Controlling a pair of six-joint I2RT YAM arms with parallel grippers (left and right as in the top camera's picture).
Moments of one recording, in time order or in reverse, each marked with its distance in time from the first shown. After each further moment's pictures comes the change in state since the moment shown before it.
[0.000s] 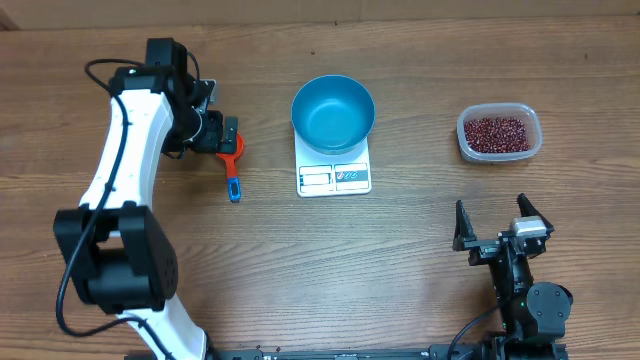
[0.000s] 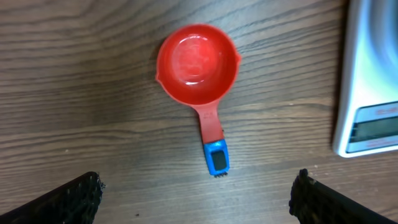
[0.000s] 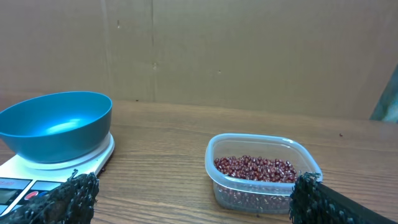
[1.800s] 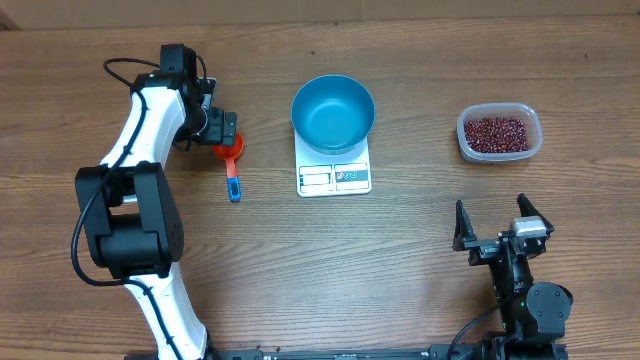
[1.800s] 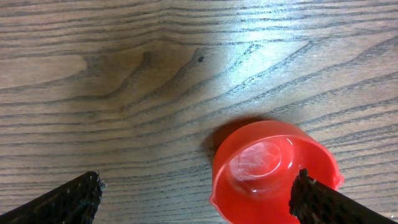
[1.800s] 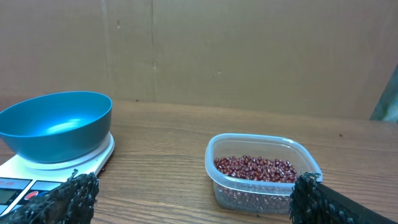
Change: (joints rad) left arm 0.013 0.193 0.000 0.267 -0.106 0.000; right arm 0.000 0.000 0.000 0.000 0.000 0.000
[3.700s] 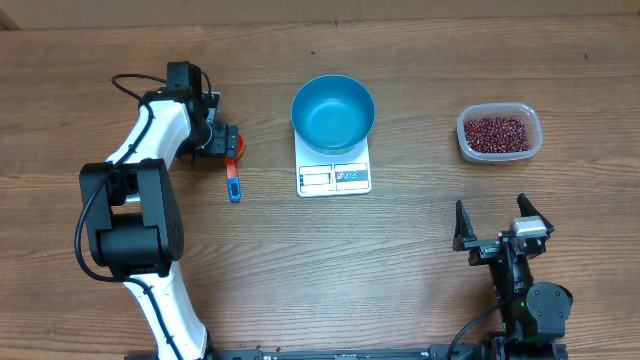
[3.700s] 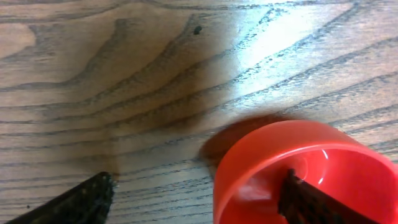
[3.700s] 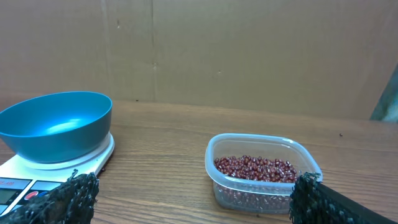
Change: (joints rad) left arm 0.000 0.006 -0.130 0.127 0.000 -0.001; right arm 0.000 0.000 0.000 0.000 0.000 0.000
